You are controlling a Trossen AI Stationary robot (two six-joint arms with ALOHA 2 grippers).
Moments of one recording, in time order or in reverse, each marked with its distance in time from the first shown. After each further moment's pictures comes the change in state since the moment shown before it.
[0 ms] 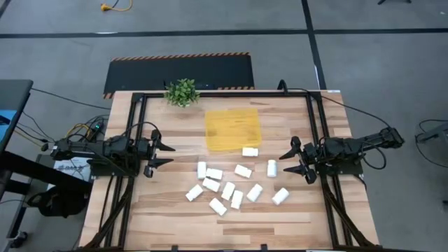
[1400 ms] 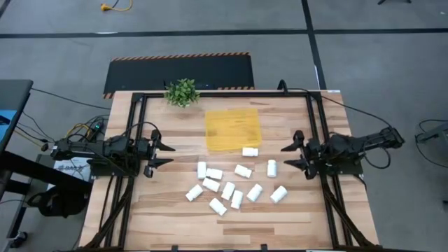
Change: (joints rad) left arm 0.000 0.000 0.000 0.000 0.000 0.000; right arm -0.002 0.000 0.062 0.071 0.127 -0.014
